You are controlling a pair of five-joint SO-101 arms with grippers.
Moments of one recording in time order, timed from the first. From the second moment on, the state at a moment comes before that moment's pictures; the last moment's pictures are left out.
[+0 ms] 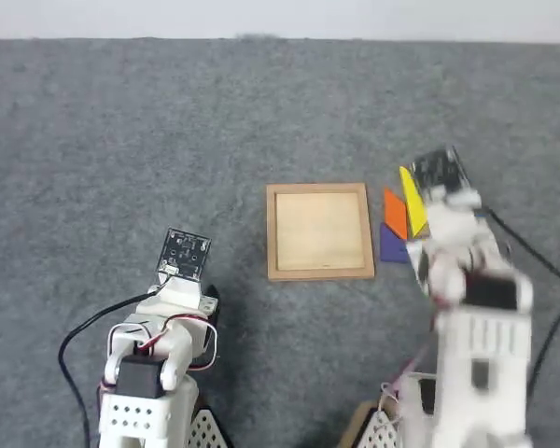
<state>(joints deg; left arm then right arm) -0.4 -102.5 97.2 71.5 -2.6 2.5 -44.4 44.6 65.7 23.8</state>
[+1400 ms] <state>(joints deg) -0.4 -102.5 97.2 71.5 -2.6 10.9 26.9 -1.1 63.8 18.4</state>
